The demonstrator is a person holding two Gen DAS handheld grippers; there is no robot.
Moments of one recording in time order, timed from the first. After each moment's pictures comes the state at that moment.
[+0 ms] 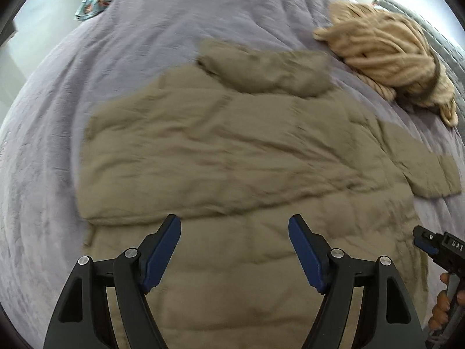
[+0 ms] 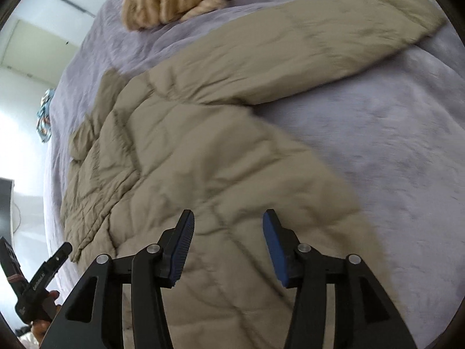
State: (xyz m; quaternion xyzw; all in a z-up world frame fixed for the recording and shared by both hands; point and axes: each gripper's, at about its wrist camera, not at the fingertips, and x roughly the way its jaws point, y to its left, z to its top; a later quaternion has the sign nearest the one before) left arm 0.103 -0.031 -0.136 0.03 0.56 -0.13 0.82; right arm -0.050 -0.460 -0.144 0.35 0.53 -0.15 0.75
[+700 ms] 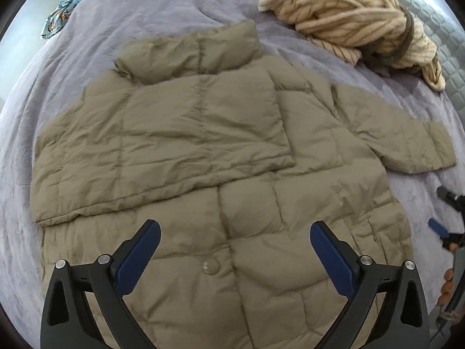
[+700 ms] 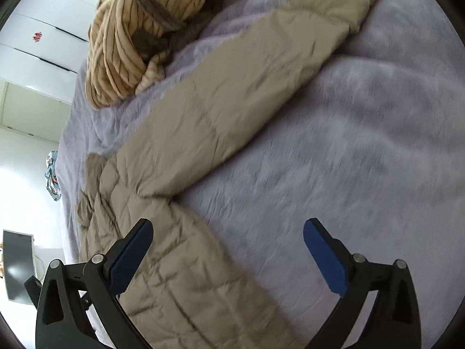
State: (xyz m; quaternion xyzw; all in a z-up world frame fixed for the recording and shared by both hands) left arm 0.078 -0.143 -0.145 0.07 0.59 -0.17 0.79; right arm -0.106 -0.583 -0.137 0.43 0.44 -0.20 0.76
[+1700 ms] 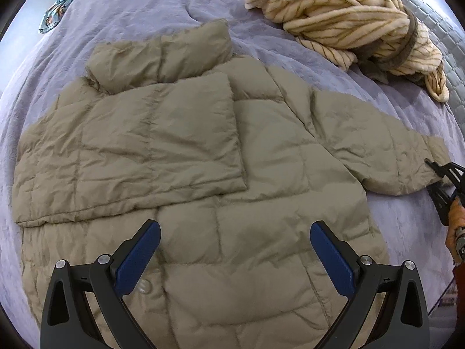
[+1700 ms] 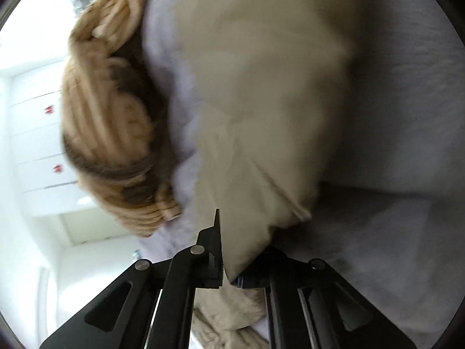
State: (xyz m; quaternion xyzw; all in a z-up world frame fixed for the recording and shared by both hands) left arm 0.091 -0.199 -0.145 0.04 0.59 -0.15 0.79; right arm -0.071 -0.765 -0.194 0.69 0.26 -0.15 0.66
